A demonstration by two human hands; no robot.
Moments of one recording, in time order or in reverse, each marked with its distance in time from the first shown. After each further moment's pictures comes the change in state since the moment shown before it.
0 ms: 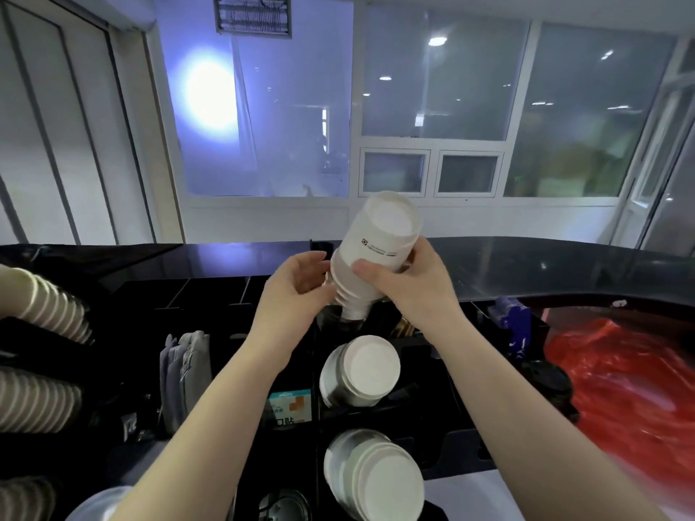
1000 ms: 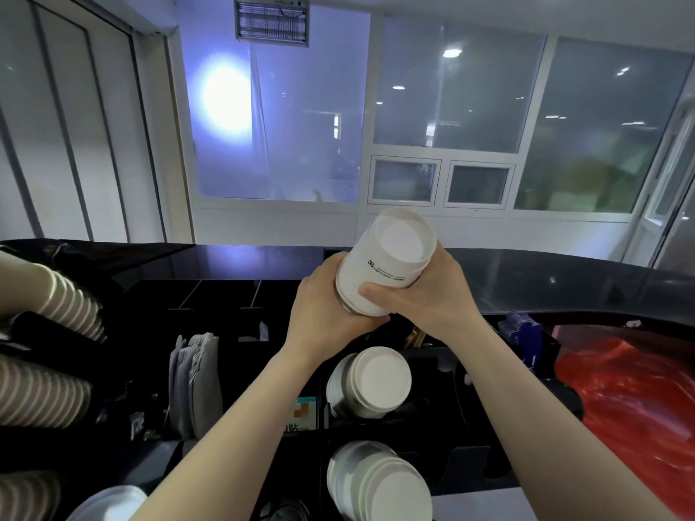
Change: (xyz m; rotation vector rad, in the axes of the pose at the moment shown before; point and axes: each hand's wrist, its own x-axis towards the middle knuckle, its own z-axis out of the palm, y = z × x) left_hand 0.013 -0.009 0.023 0.412 0.070 0.209; right_hand 0.006 -0.010 -0.006 -0.156 -0.063 -0.220
